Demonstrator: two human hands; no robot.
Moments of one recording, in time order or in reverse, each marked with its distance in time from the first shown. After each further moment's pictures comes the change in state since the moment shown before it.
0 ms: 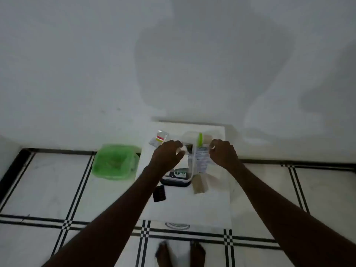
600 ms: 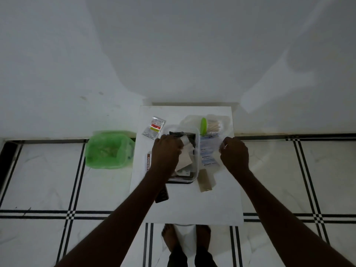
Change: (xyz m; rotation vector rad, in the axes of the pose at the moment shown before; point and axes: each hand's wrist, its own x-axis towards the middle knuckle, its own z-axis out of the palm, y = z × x) left_hand 0.039 -0.027 0.040 0.224 0.051 0.021; right_hand 0.025 0.040 0.063 -0.068 0.184 0.103
